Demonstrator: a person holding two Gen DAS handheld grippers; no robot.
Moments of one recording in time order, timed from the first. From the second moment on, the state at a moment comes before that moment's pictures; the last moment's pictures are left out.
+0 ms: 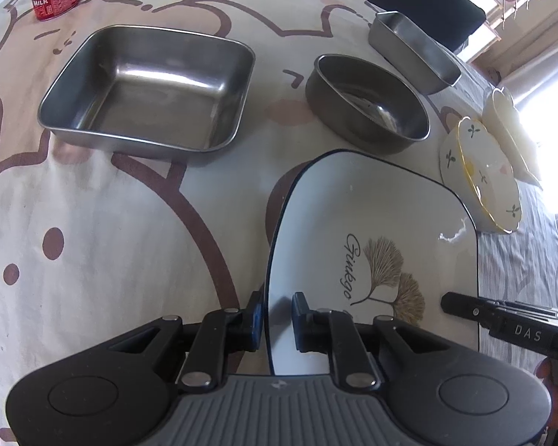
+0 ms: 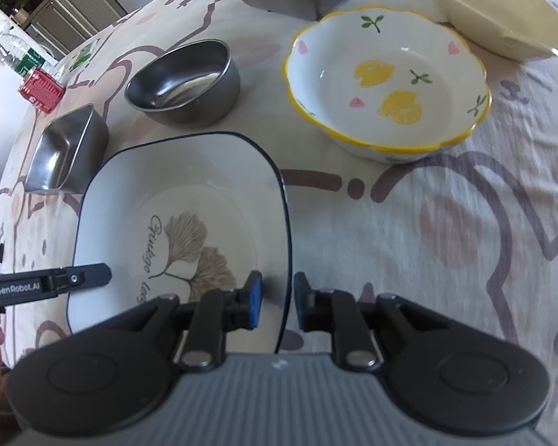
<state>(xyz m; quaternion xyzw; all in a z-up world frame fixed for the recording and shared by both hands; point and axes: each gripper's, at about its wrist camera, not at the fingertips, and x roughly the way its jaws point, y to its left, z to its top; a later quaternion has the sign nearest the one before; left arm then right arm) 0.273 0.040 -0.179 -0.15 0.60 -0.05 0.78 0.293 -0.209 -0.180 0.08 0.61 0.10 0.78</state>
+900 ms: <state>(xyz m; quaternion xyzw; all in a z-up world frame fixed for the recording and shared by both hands) 0.240 0.038 -0.142 -0.07 0.55 -0.06 0.83 0.245 -0.220 -0.135 0.07 0.56 0.11 0.82</state>
